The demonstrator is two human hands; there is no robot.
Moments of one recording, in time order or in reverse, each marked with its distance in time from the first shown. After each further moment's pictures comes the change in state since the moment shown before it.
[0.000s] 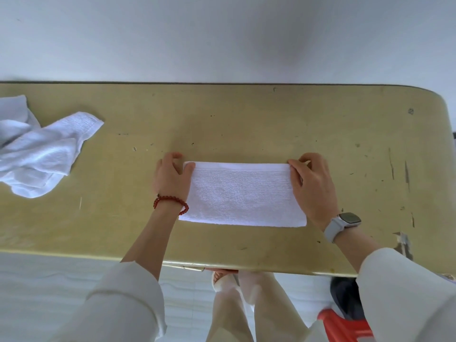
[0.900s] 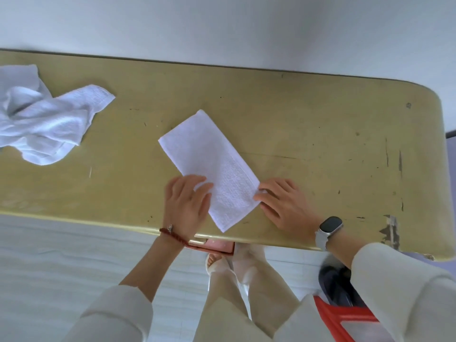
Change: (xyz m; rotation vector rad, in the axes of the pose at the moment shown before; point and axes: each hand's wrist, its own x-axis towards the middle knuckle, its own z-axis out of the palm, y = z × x) left_hand -0.078 -0.074 0.000 0.272 0.222 0.930; right_hand -0.060 -0.018 0.006 0.006 -0.291 -0.632
